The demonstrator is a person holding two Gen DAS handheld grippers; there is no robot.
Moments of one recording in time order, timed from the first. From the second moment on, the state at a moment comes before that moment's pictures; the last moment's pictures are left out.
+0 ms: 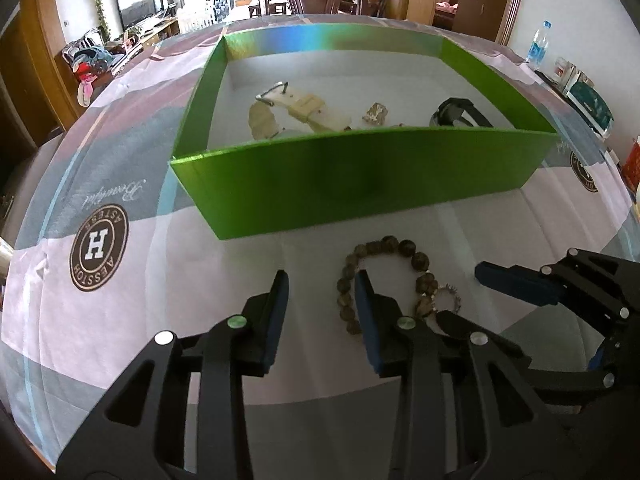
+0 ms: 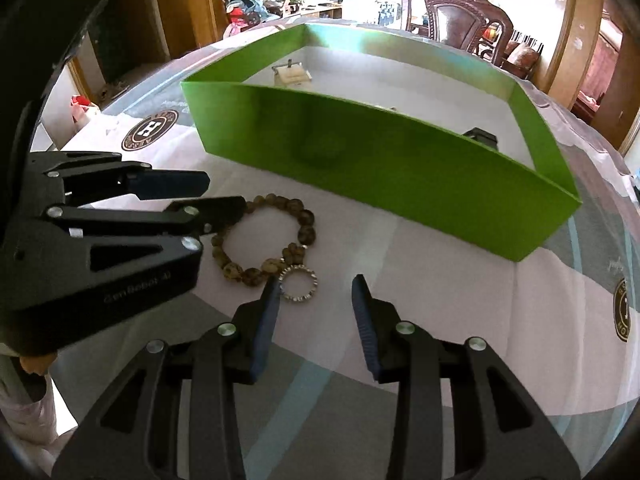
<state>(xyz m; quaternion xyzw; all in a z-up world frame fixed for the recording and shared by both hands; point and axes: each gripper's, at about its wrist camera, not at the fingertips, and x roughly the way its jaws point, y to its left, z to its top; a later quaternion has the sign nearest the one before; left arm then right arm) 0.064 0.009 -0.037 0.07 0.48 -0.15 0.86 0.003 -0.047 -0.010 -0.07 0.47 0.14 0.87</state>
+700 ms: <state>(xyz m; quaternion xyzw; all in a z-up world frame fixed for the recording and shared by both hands) 0.057 0.002 -0.044 0.08 0.47 -0.13 0.87 -0.001 -0.068 -0.013 -0.05 0.47 0.11 0.88</state>
